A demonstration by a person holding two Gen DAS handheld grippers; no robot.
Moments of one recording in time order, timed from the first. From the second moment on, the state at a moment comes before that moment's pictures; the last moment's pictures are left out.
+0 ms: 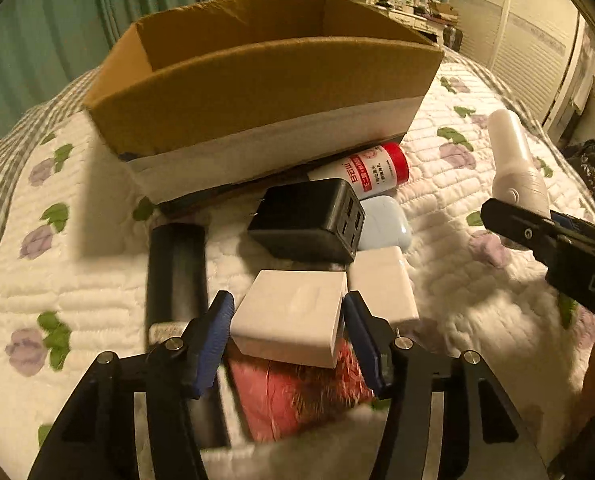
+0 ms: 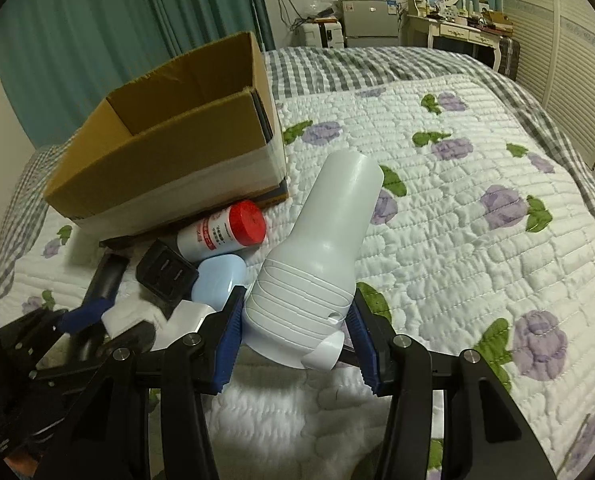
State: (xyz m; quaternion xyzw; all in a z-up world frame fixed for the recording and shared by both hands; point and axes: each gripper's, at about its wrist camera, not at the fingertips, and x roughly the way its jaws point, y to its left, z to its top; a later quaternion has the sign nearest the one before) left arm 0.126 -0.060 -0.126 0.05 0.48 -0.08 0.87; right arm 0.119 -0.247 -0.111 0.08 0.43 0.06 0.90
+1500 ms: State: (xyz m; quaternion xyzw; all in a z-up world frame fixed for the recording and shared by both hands) left arm 0.171 -0.015 0.038 0.02 0.32 -0.05 0.95; right arm 0.174 -0.220 0.040 -0.05 0.32 0.11 0.94
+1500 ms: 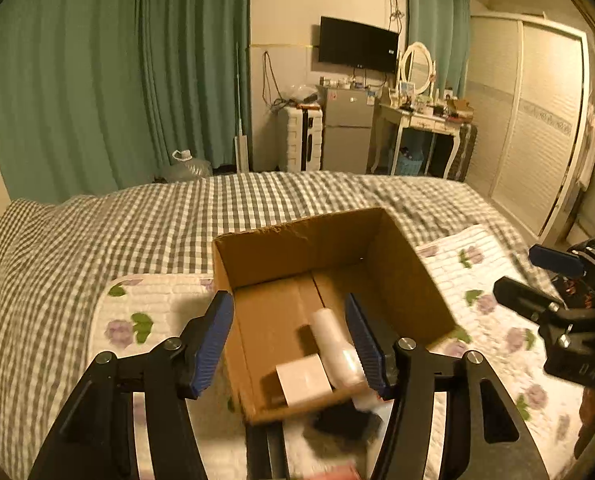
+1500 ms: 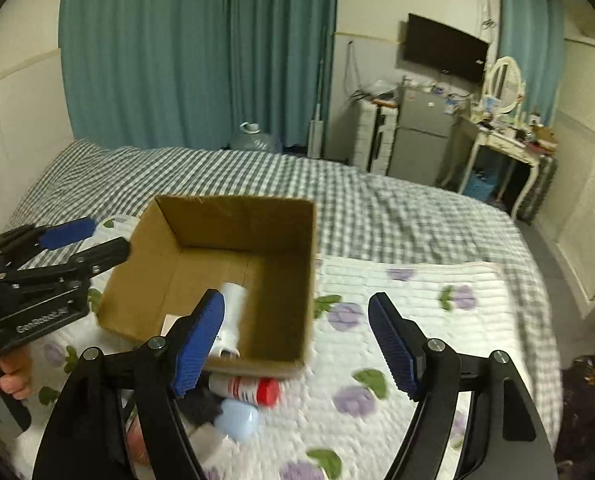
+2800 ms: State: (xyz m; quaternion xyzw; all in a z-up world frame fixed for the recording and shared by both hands) left arm 0.131 0.011 -0.145 0.02 0.49 0.00 0.87; right arm 0.133 -0.146 -0.161 -0.01 0.48 0.10 0.87
